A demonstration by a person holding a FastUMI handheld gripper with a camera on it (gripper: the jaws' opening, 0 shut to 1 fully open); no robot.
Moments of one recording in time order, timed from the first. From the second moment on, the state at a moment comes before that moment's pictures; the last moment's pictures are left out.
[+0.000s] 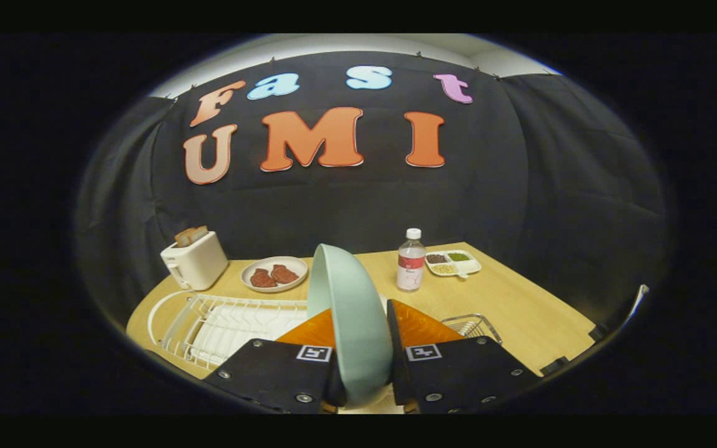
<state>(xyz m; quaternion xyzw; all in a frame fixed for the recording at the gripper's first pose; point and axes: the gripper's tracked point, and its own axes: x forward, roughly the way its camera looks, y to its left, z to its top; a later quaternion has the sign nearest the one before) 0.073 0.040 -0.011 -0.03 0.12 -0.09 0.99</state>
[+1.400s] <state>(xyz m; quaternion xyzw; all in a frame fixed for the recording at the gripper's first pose) -0.071 0.035 -0.186 0.28 0.25 0.00 0.93</state>
